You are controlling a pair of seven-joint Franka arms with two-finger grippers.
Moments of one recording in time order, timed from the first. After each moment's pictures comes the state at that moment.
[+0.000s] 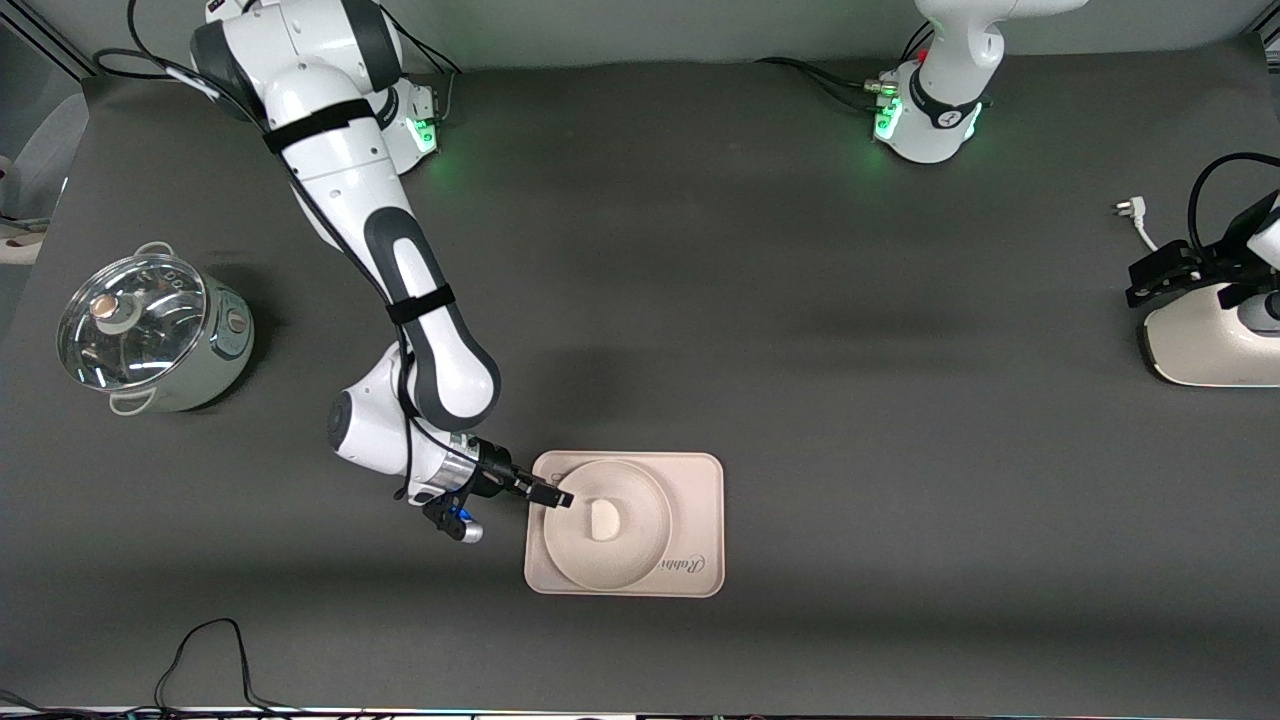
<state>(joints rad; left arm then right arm) 0.03 -0.05 0.04 -1.76 0.02 1.72 0.11 0.55 0.83 -0.23 -1.49 1.07 2.37 0.09</state>
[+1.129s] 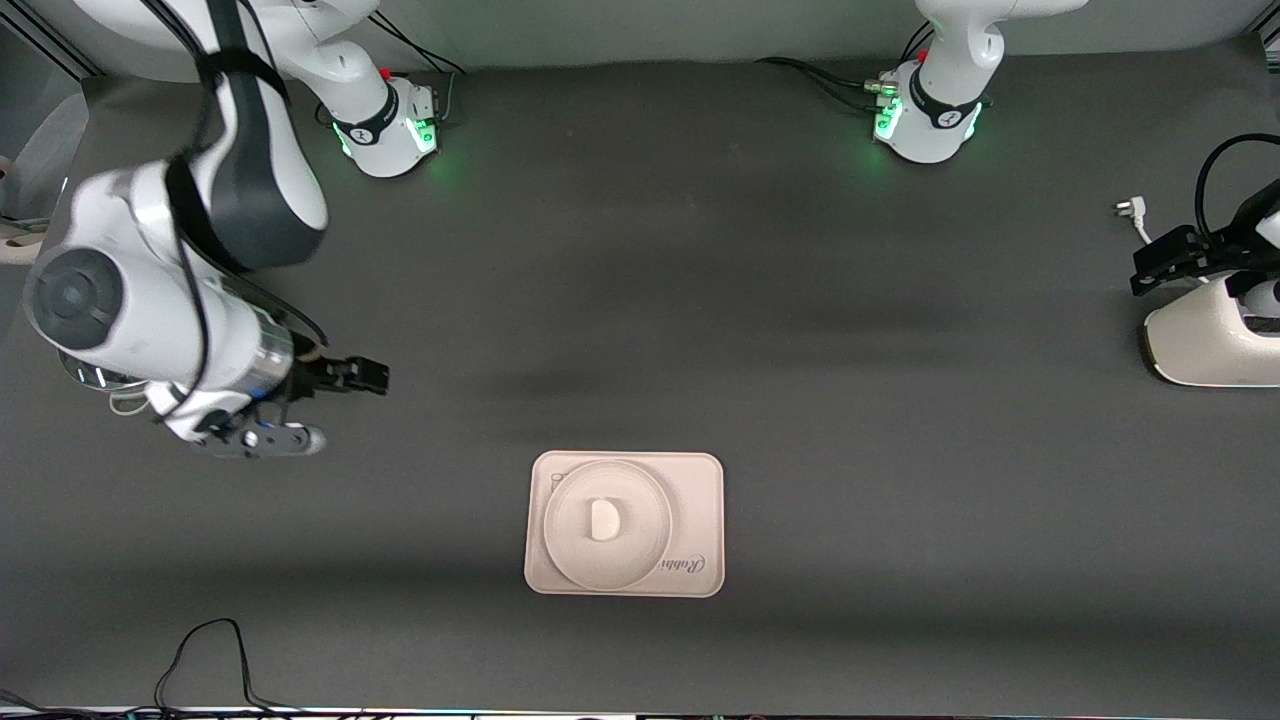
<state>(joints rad) 0.03 -0.05 0.03 -1.71 0.02 1.65 0.10 0.52 0.30 -0.37 -1.50 0.15 1.66 0.16</state>
